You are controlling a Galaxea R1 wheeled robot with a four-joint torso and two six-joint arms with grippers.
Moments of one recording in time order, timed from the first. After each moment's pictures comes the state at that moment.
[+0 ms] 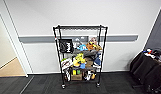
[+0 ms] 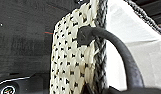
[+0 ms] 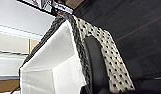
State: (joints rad) left arm 1.03 2.40 -1.73 -0.47 0.10 0.15; right arm -1.09 2.40 -1.62 0.44 0.14 0.02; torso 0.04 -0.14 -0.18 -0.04
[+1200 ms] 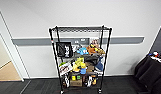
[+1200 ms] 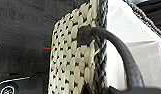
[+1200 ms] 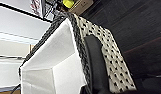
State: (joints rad) left arm 1.03 2.38 -1.70 -0.47 0.10 0.16; right arm -1.10 2.39 -1.61 0.44 0.14 0.02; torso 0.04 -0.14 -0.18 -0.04
